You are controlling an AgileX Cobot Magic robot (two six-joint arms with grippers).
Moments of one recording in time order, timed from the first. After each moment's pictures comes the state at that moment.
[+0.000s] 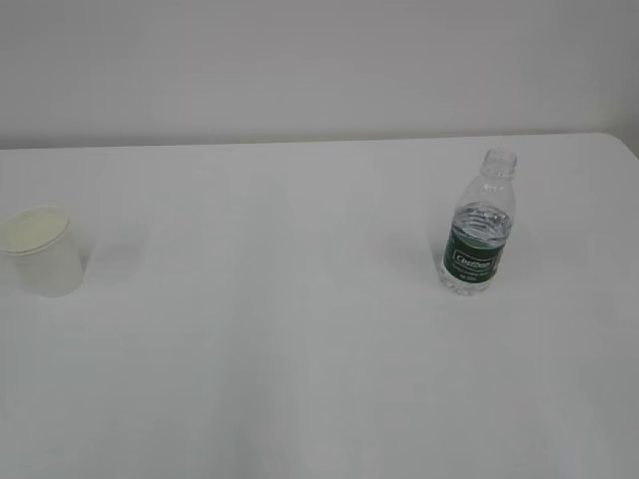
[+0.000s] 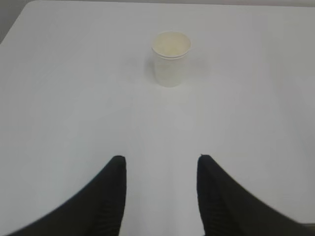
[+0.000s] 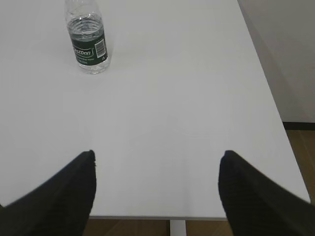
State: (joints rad) left arm -0.01 0.00 -0.53 0.03 1.10 -0.11; right arm 0.12 -0.02 -0.50 -0.12 1.15 0.04
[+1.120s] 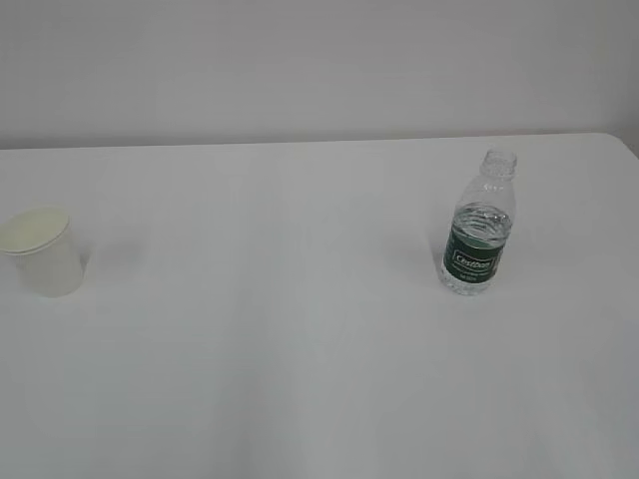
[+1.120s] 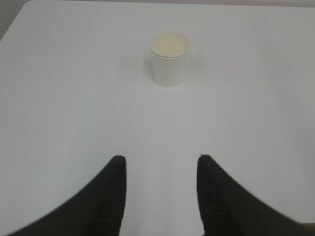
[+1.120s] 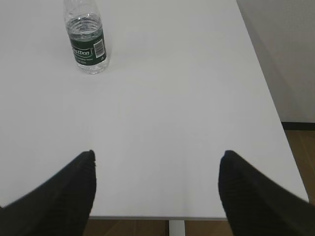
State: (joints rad) left arm -0.01 0.00 -0.53 0.03 1.10 -0.11; right arm 0.12 -0.02 -0.50 -0.13 1.15 0.04
